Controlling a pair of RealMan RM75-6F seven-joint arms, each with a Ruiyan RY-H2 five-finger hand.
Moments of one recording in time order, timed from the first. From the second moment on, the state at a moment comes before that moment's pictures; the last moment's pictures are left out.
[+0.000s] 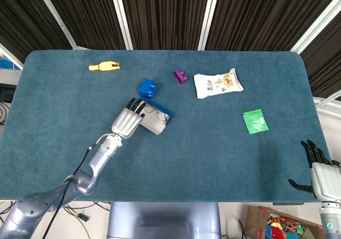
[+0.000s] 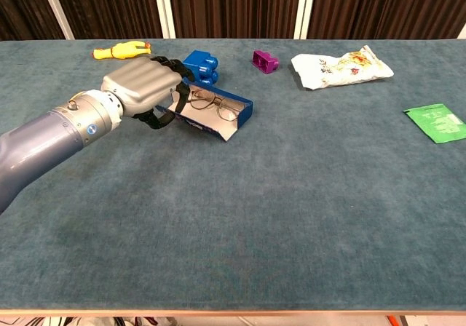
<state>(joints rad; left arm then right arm) -0.87 -1.95 -0.14 -0.72 1.41 1.00 0.27 0.05 -1.08 0.08 -1.74 -1.32 1.40 -0.04</state>
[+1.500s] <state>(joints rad) -0.89 -1.76 -0.20 -1.06 1.26 0.91 0.52 0.05 -1.07 0.08 -1.75 -1.32 1.39 -0.04</state>
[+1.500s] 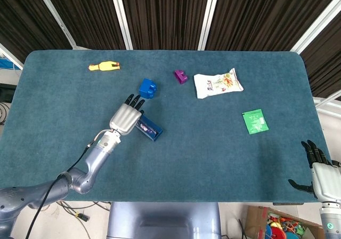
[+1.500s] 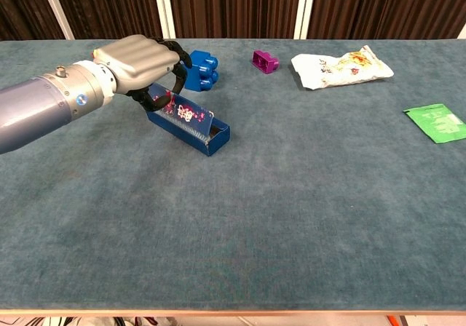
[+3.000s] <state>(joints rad) -0.99 -1.92 -0.24 -0.86 1.14 0.85 0.61 0.05 -1.07 0.08 -1.76 -1.30 1.38 -0.03</state>
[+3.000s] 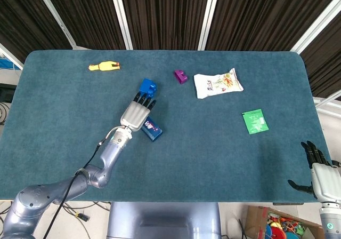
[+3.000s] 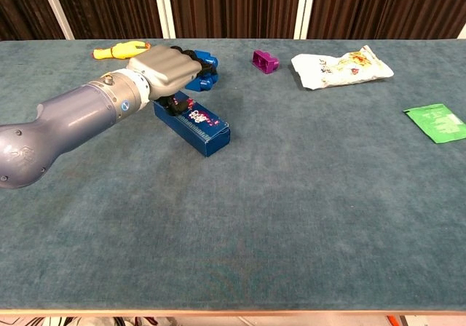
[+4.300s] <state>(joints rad) -0.43 -1.11 -0.01 -1.91 1.21 1.38 0.54 0.04 -1.12 0.09 -1.69 -1.39 1.48 -0.05</state>
